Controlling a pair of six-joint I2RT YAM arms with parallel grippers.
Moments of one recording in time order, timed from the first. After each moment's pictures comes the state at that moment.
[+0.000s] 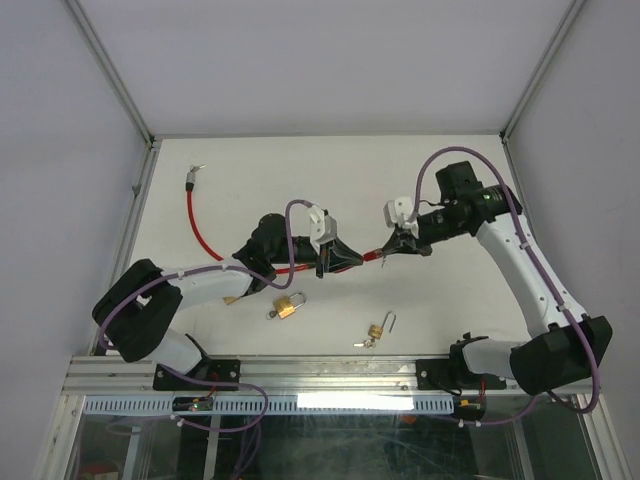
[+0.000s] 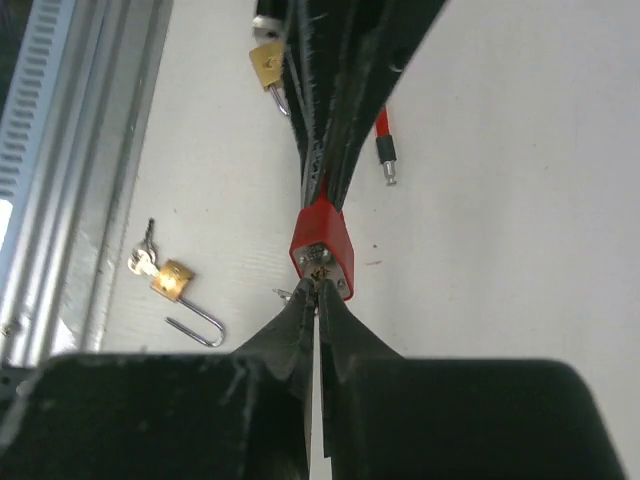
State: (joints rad) left arm -0.79 1.49 0.68 0.80 0.71 -0.03; right arm 0.30 1.28 1.28 -1.19 -0.98 -1.19
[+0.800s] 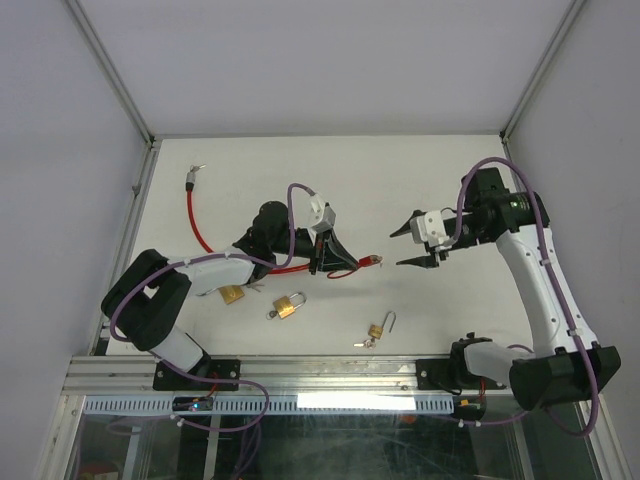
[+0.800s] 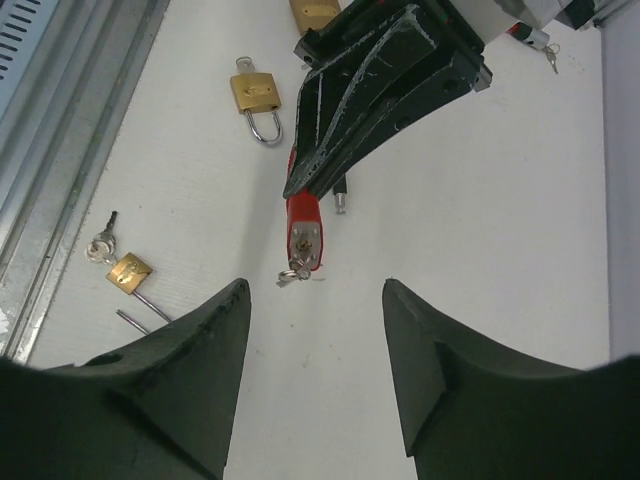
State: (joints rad) left arm -0.70 1.57 0.76 0.73 1.02 -0.16; right arm 0.17 1.17 1.31 -1.43 -1.10 -1.71
